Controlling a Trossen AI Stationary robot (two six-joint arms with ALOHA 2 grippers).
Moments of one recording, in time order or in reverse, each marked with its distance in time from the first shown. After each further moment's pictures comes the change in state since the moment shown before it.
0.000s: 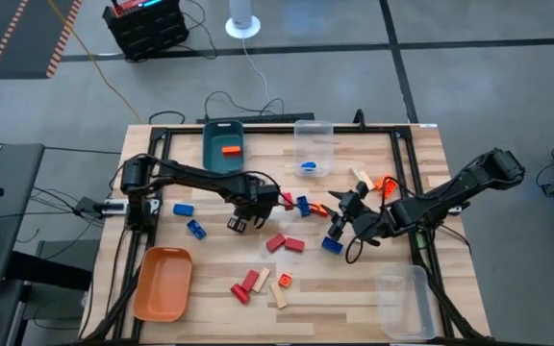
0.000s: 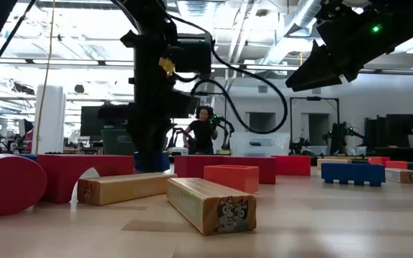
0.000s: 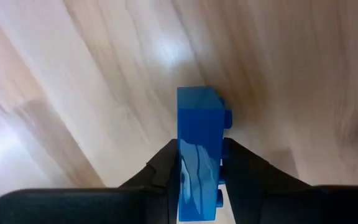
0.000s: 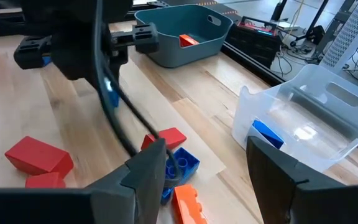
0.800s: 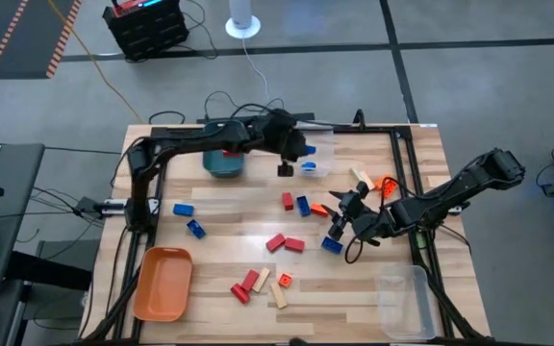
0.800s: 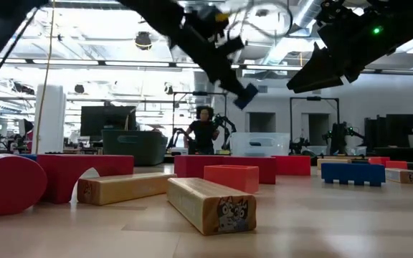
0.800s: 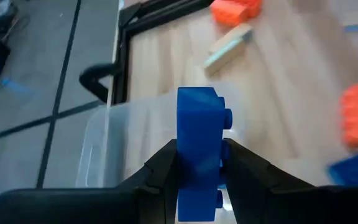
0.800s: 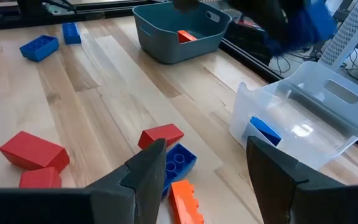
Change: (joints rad) left arm 0.307 0.073 0.334 0.566 0.260 0.084; right arm 0.000 0.000 0.000 -0.024 0.000 0.008
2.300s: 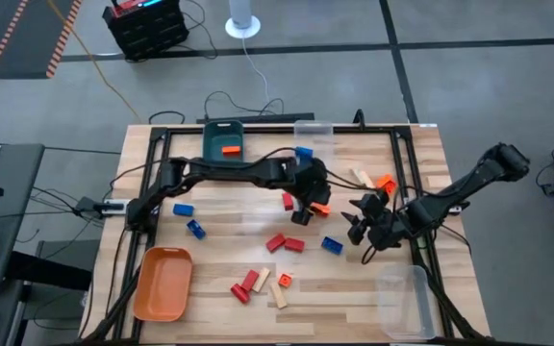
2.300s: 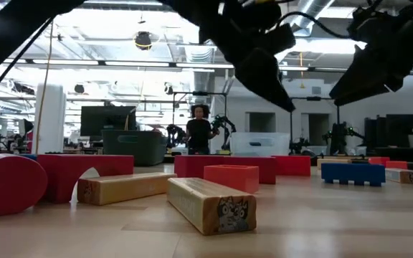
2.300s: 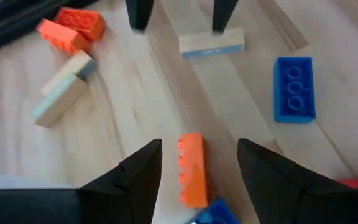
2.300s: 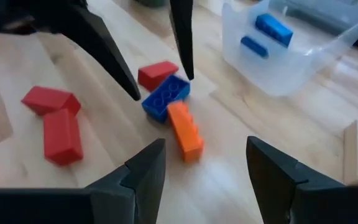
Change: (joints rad) left arm -0.280 0.231 0.262 -0.227 0.062 -0.086; right arm 0.137 -0.180 0.003 -0.515 -0.061 0.502
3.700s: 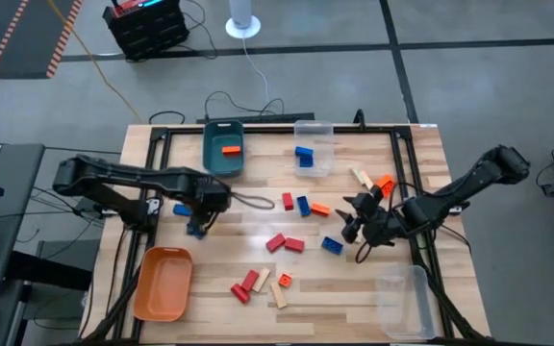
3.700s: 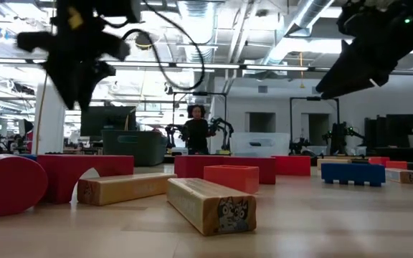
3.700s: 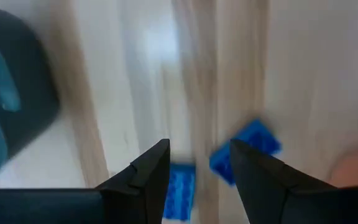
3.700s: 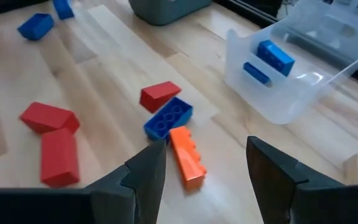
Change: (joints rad) left arm -0.124 -0.851 -0.886 -0.664 -0.279 -0.419; right arm -0.071 0.049 0.023 0.128 0.016 -0.167
